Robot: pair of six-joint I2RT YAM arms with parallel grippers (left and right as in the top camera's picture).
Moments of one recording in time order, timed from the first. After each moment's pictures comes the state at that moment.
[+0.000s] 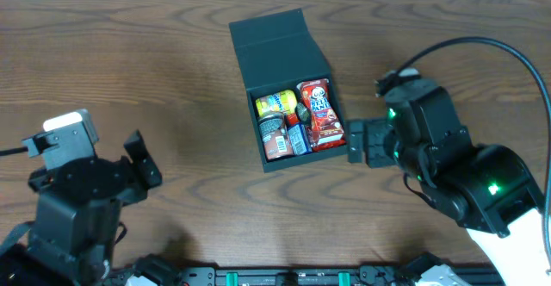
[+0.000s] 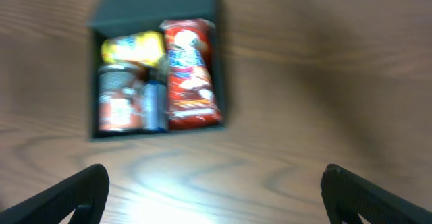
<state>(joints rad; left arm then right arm) -0.53 0.86 1.51 -1.38 -0.59 -0.59 0.54 1.13 1.41 -1.24 0.23 0.38</state>
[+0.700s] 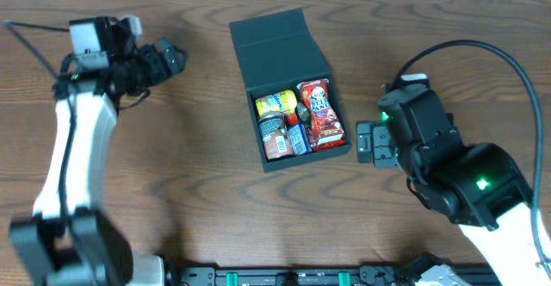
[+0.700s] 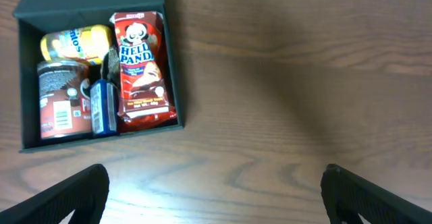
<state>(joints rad) 0.13 1.65 1.28 -0.54 0.54 -0.38 0.54 1.14 1.34 -1.23 0.35 0.36</state>
